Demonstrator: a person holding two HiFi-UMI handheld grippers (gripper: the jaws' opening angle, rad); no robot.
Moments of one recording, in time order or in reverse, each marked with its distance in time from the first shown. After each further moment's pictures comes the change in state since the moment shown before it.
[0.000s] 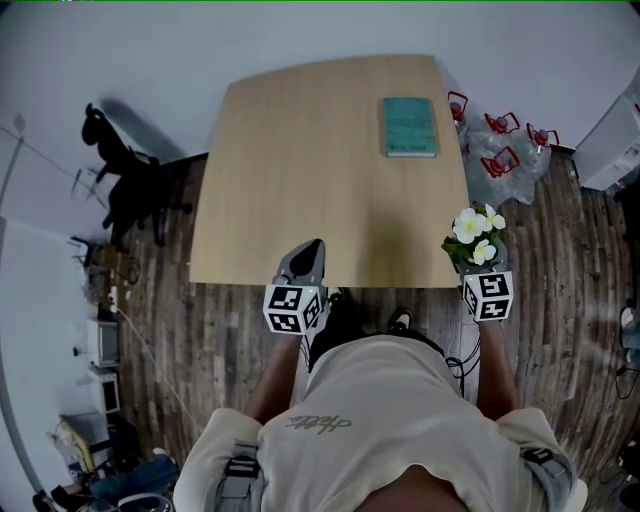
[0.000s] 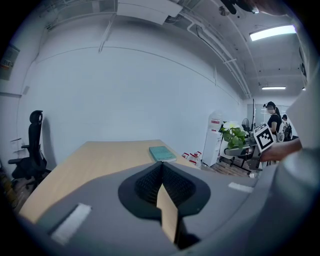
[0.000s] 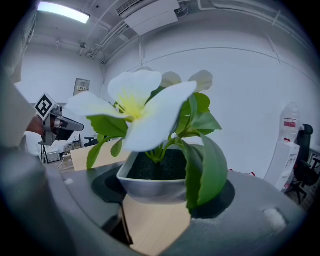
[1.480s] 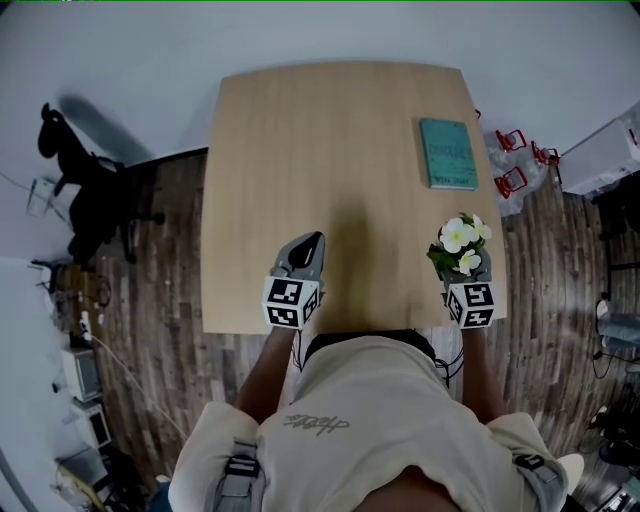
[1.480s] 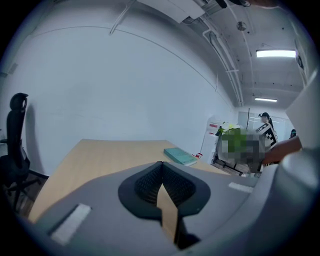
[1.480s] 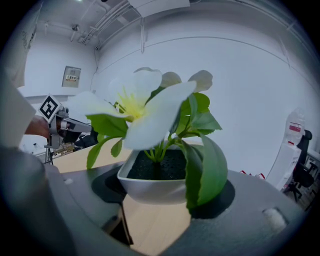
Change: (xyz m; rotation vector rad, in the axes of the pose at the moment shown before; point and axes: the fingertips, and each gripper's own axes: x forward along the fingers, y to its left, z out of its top) left arm 0.081 0.219 0.017 -0.039 0.007 -0.160; right arm 0.179 0.129 0.066 0.000 0.088 -0.078
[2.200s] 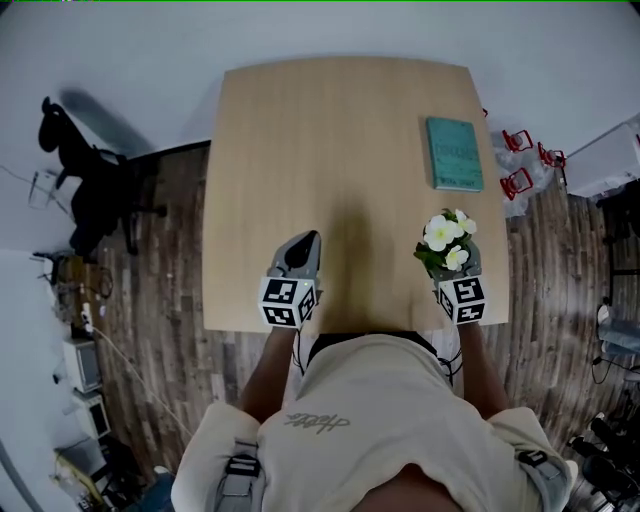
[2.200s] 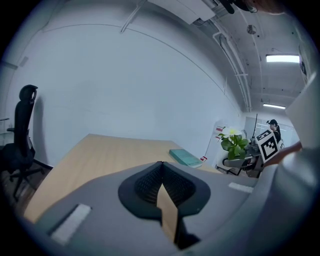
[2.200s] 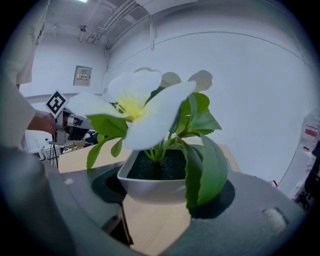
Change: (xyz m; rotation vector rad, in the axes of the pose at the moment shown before) left arm 0.003 0.011 -0.007 -0.086 0.004 0.057; right arm 0.030 0.021 -0.002 -0.056 0.019 0.126
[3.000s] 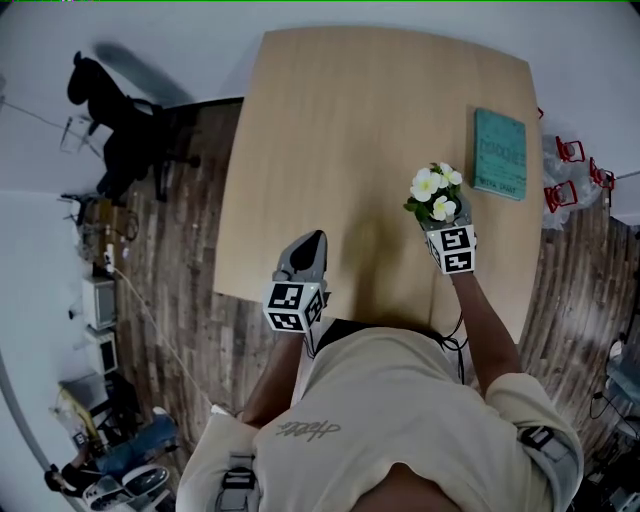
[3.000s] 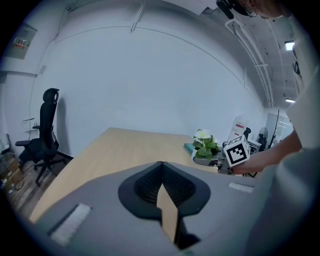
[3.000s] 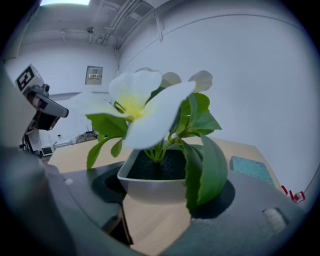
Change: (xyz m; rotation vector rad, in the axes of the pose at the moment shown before) left arm -0.023 0.009 -0.019 -0.064 0.061 0.221; right arm 0.152 0.008 -0.004 -0.064 -0.004 0.174
